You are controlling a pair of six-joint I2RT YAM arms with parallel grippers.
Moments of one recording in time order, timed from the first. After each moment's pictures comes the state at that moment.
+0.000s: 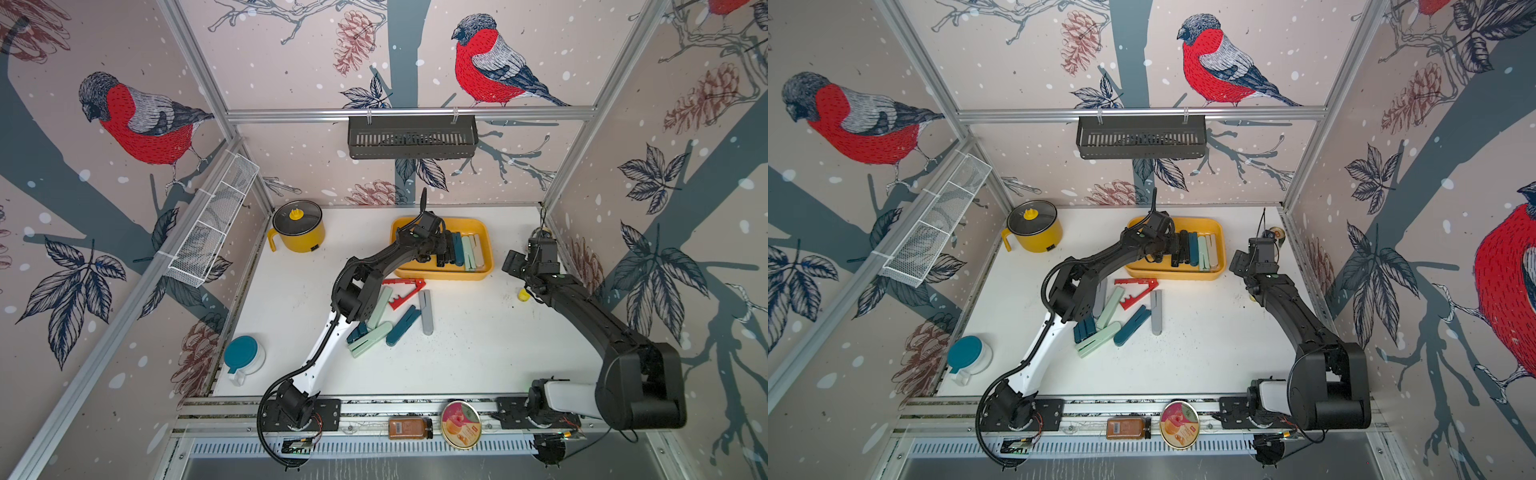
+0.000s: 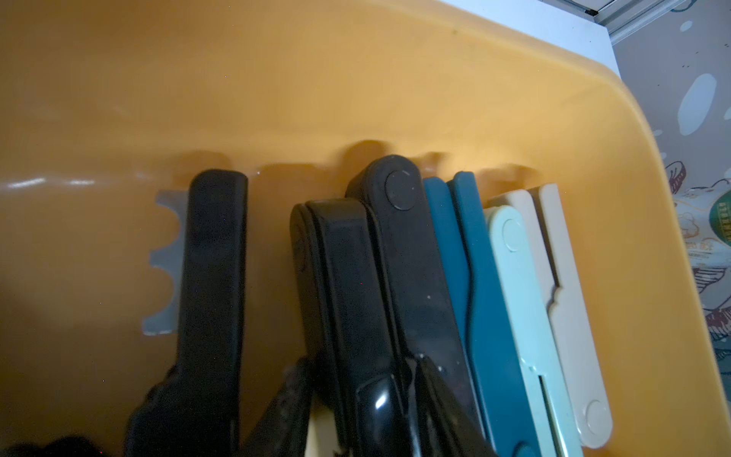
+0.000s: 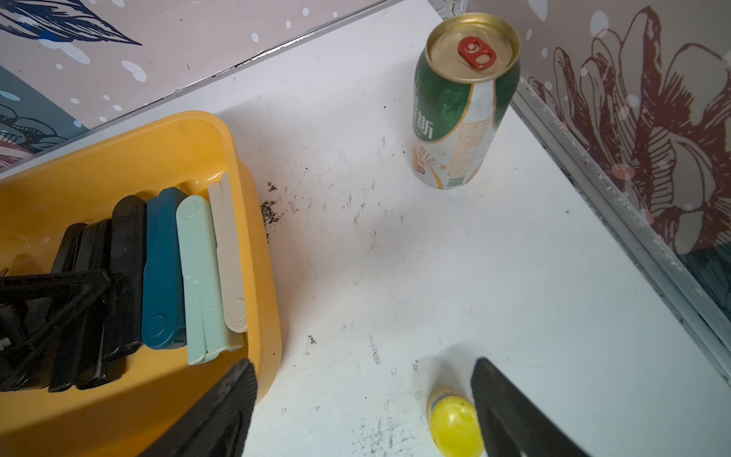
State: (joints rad) left arm -0.65 2.58 2.21 -0.41 0.15 -0.60; right arm 0.05 1.31 0.81 -0.21 0.17 0.35
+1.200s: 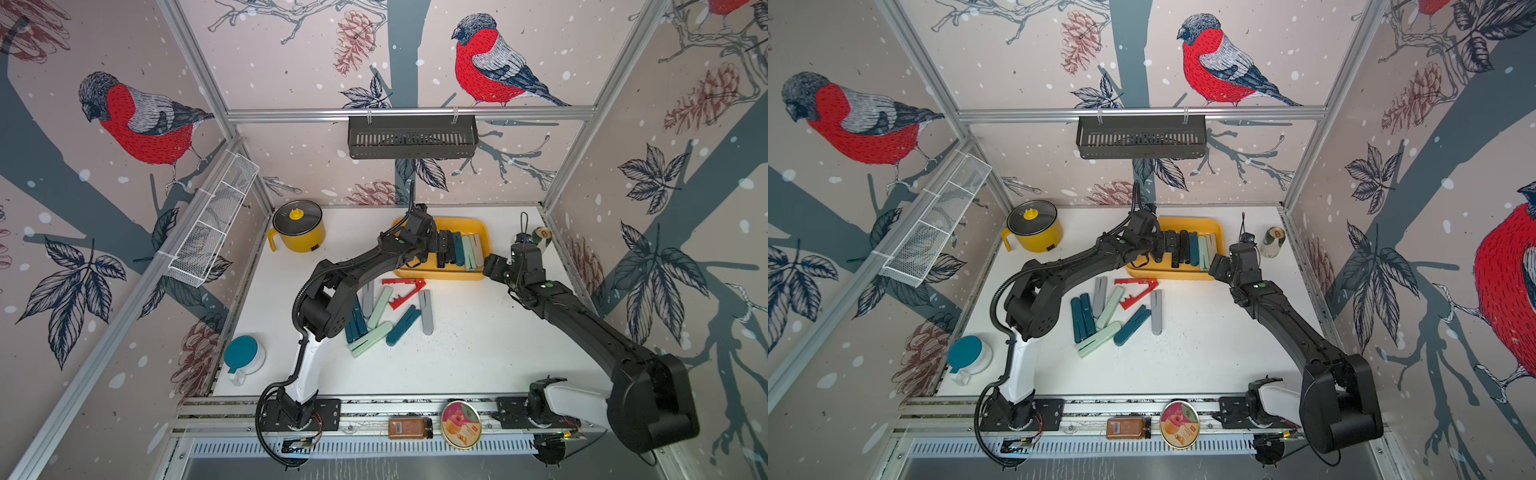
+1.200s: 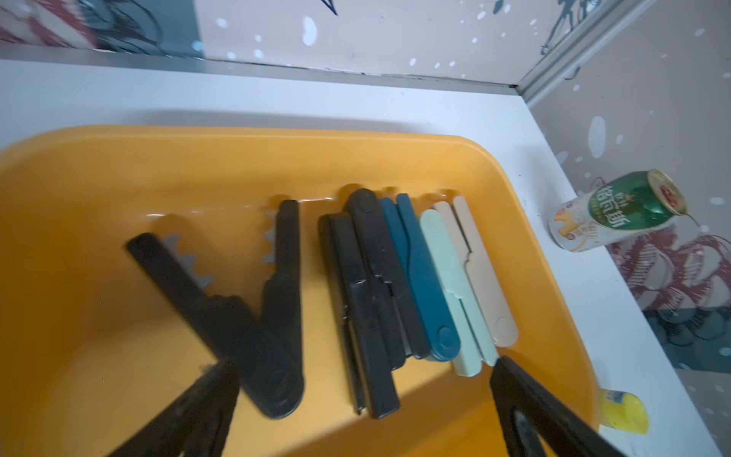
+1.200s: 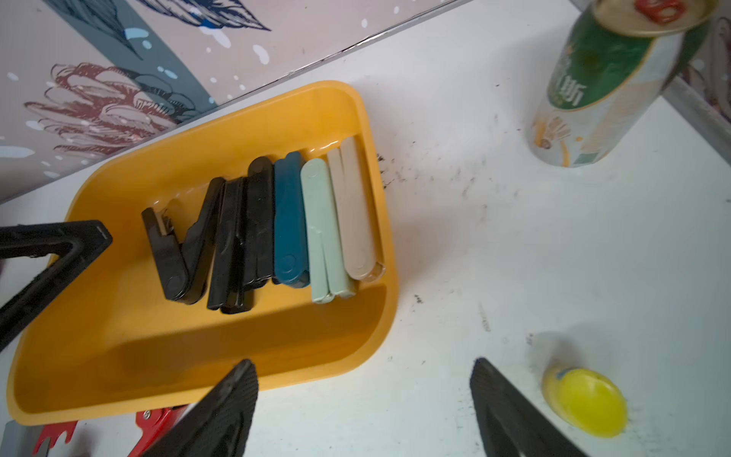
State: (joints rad) left arm -0.67 2.08 1.63 -0.15 -0.06 -0.49; right arm 0.27 1.25 0.76 -0.18 0.12 0.45
